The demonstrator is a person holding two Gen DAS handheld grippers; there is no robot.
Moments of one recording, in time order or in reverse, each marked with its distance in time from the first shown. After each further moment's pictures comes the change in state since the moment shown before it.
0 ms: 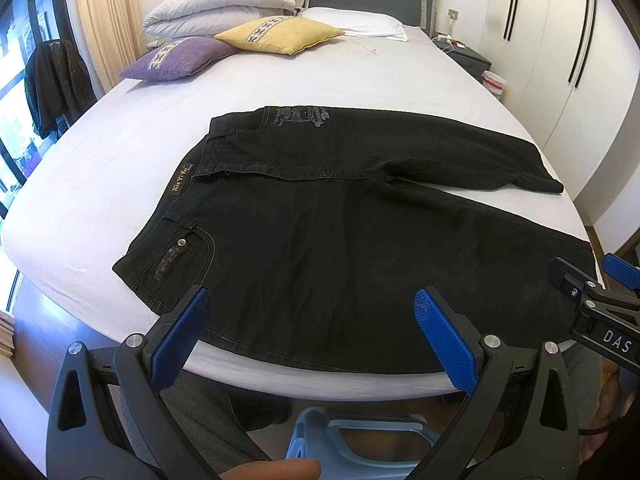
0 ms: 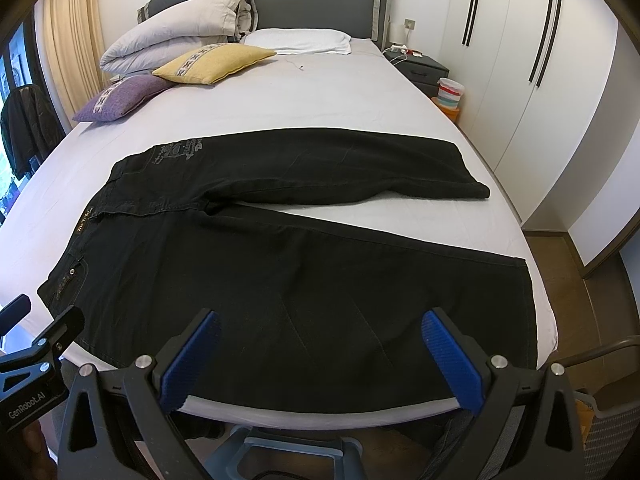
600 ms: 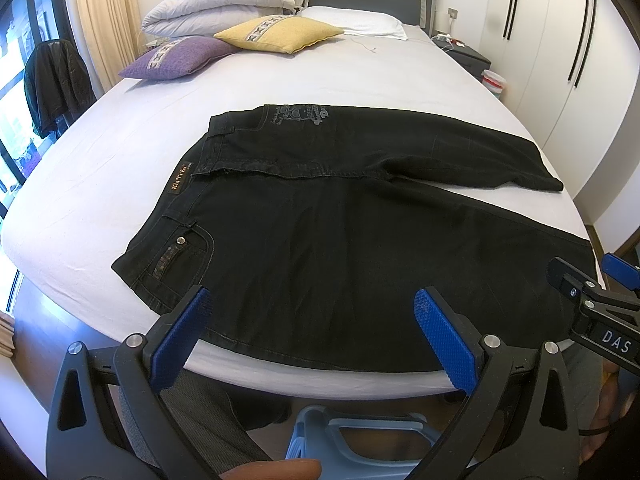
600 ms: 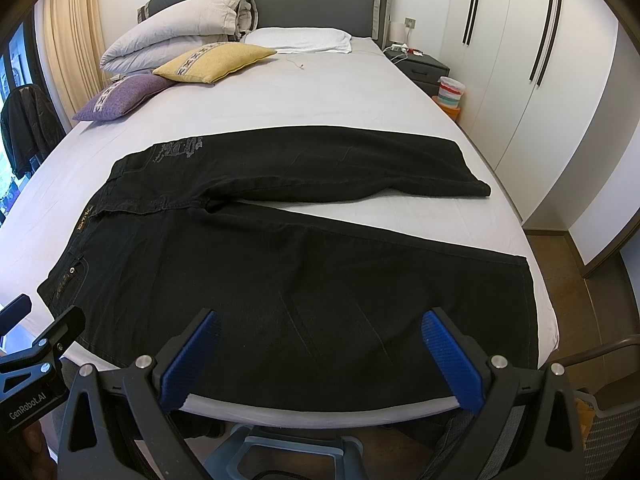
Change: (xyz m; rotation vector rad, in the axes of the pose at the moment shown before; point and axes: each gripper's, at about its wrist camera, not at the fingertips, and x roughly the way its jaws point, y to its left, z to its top) left arm 0.002 0.002 -0.001 0.000 0.002 0.000; right arm 0.000 0.001 -0.001 -0.001 0.002 0.001
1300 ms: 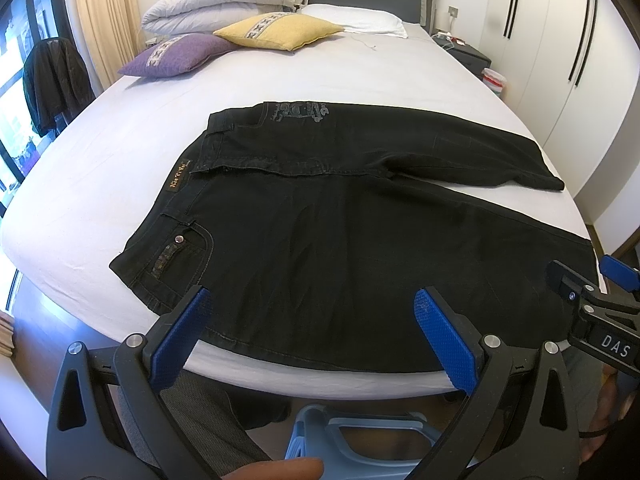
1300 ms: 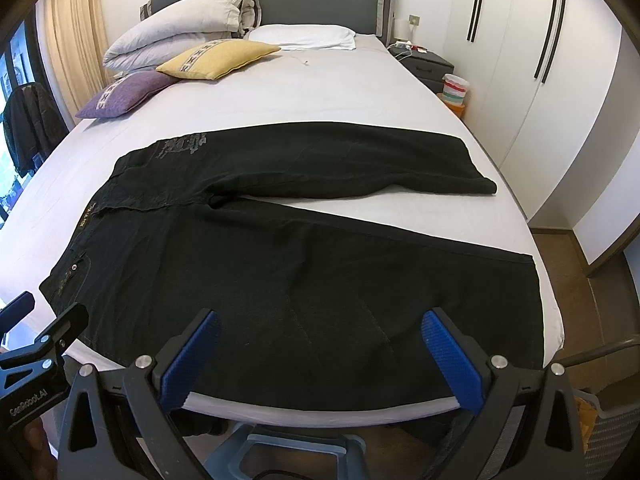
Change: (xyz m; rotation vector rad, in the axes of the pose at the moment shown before) left arm 0.009 0.003 -0.014 -0.001 0.006 -0.002; right arm 0.005 0.003 -0.004 -0.004 0.015 0.021
